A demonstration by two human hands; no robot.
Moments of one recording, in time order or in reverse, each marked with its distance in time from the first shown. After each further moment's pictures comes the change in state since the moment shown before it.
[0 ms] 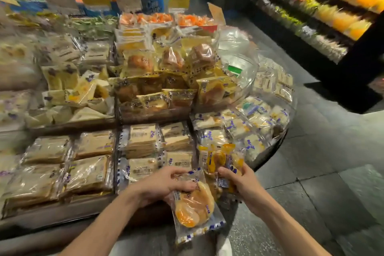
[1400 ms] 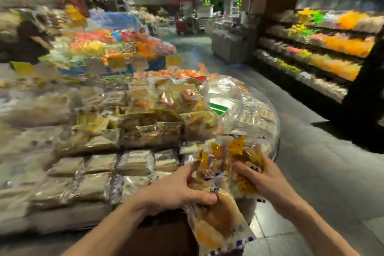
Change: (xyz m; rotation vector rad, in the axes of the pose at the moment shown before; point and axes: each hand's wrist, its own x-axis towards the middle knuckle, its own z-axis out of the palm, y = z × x) left_hand -0.087 0.113 0.181 0.161 0.108 0.355; right_hand -0.142 -0.095 -0.140 -0.140 0.005 -0.420
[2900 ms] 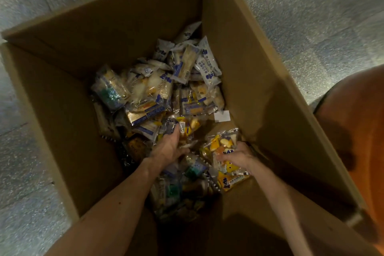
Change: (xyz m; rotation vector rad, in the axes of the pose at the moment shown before) left_hand 0.341 -0.223 1.024 1.281 -1.499 0.181; right_hand -0.461 0.579 -0.557 0.822 1.247 1.357
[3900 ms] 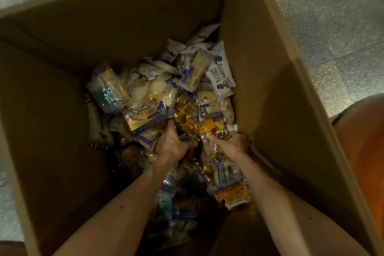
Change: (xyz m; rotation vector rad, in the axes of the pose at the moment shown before) left_hand 0.046 0.021 -0.001 -0.404 0.286 -0.187; right_hand 0.056 -0.070 0.002 0.004 0.125 -0.117
